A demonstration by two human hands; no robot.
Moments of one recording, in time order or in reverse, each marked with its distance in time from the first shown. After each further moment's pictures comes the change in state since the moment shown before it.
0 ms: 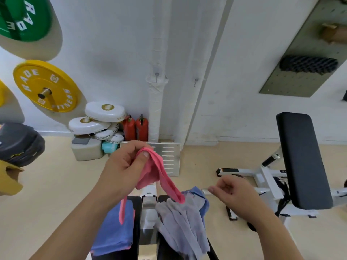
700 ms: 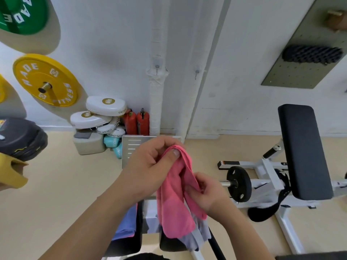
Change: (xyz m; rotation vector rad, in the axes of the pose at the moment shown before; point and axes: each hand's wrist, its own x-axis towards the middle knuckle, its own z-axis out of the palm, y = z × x) left_hand -0.022 0.028 0.033 -0.026 -0.176 0.134; right_hand -0.013 -0.035 0.067 0.287 -0.118 -0.033
